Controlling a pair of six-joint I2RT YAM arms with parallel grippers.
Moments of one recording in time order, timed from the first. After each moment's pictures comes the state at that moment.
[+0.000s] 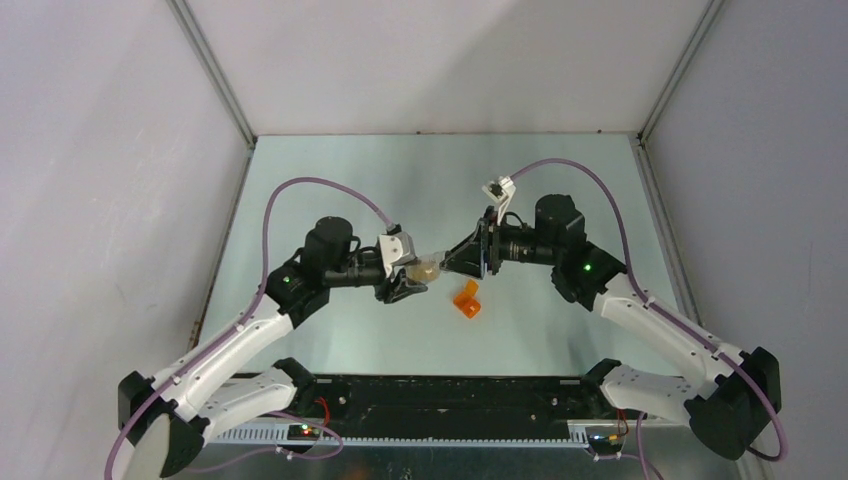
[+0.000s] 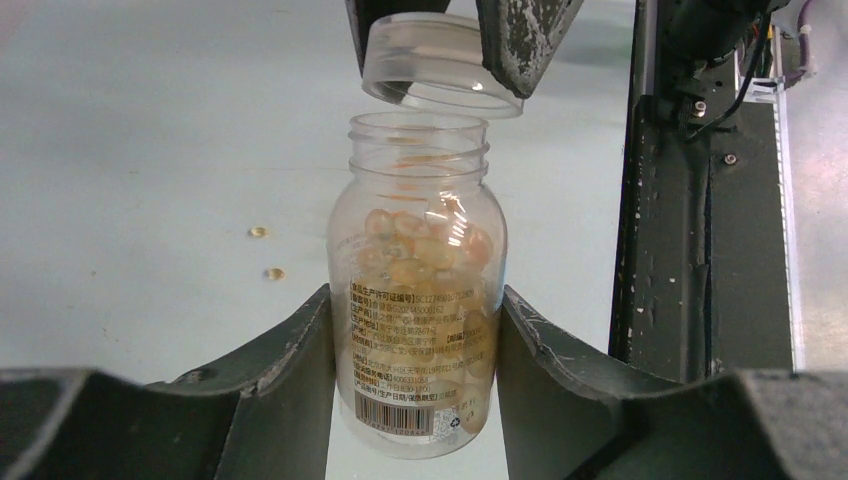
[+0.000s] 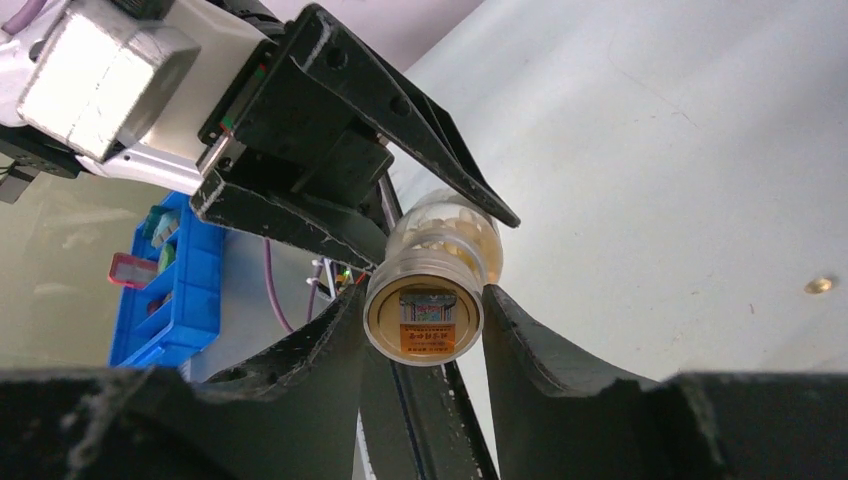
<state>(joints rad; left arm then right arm) -0.65 0.94 0.78 -0.24 0.64 0.33 0.67 1.08 0.90 -0.01 -0.66 0.47</state>
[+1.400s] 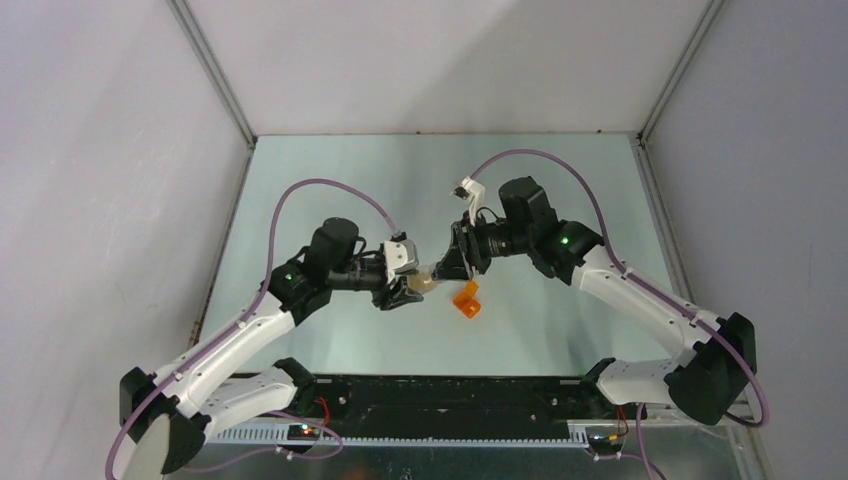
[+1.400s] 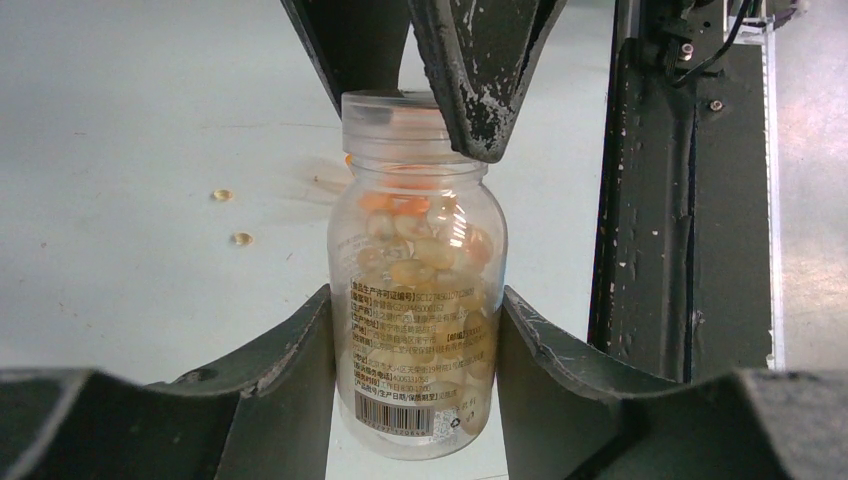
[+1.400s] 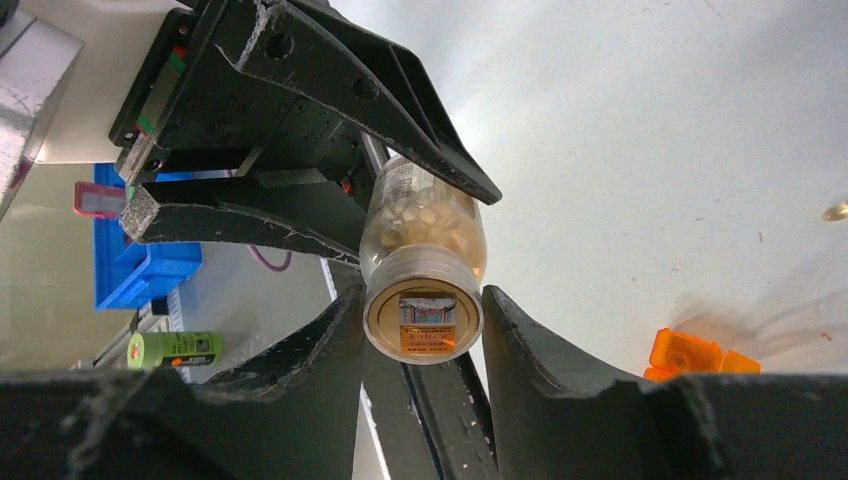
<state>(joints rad) -0.66 0.96 0.80 -0.37 0.65 0.38 0.72 1.27 1.13 -0.37 -0.66 0.30</state>
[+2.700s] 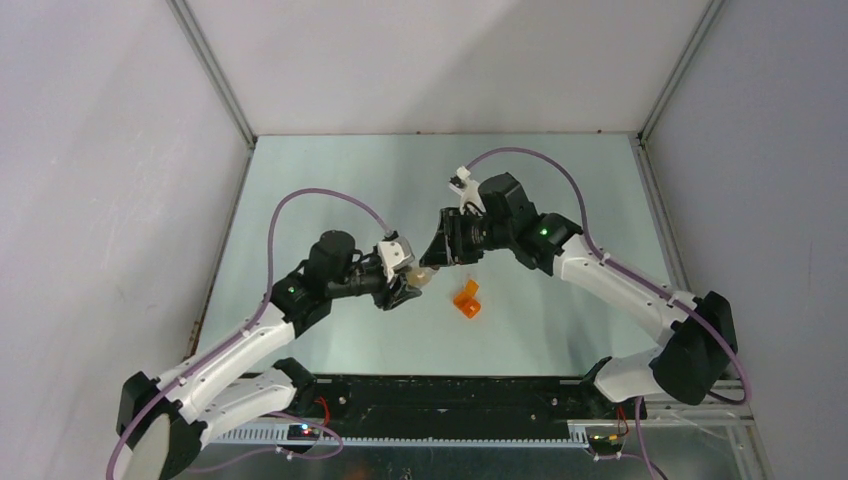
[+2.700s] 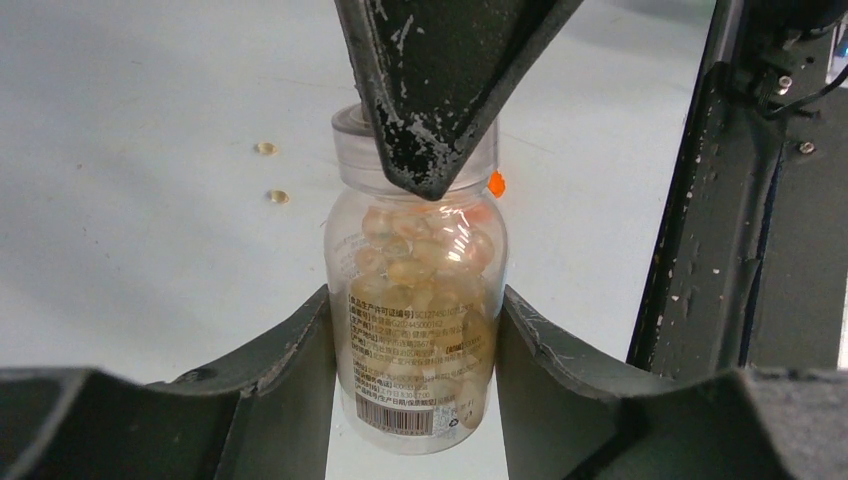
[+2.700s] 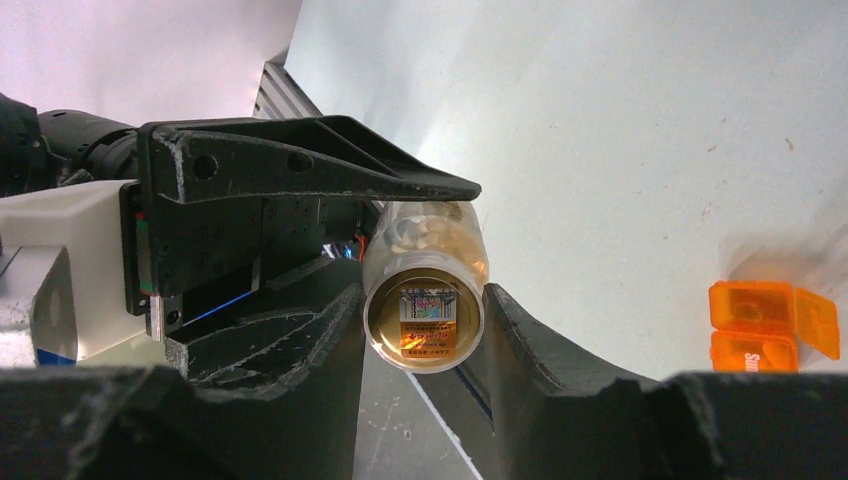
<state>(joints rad) -0.66 0.92 0.66 -0.20 0.50 0.26 0.77 1.40 1.21 -0.40 -0.47 0.64</state>
